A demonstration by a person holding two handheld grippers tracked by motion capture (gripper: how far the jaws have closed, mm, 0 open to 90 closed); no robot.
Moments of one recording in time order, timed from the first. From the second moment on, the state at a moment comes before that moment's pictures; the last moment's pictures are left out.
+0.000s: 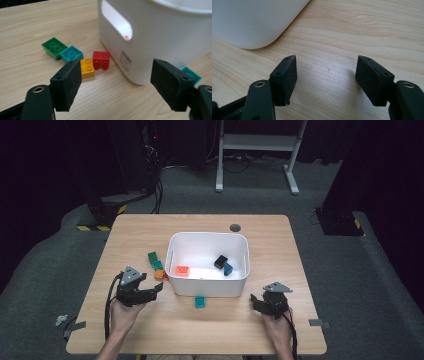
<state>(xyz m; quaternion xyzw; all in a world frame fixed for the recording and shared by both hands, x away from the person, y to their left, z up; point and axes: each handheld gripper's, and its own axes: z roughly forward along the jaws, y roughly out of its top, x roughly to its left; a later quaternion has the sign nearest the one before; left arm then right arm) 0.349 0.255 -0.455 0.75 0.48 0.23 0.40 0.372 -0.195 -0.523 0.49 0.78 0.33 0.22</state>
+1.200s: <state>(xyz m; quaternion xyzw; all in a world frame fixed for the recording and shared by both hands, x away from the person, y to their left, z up) 0.418 0.256 -0.524 0.74 0.53 0.23 0.35 0.372 -0.194 -0.523 0.49 0.78 0.33 0.22</state>
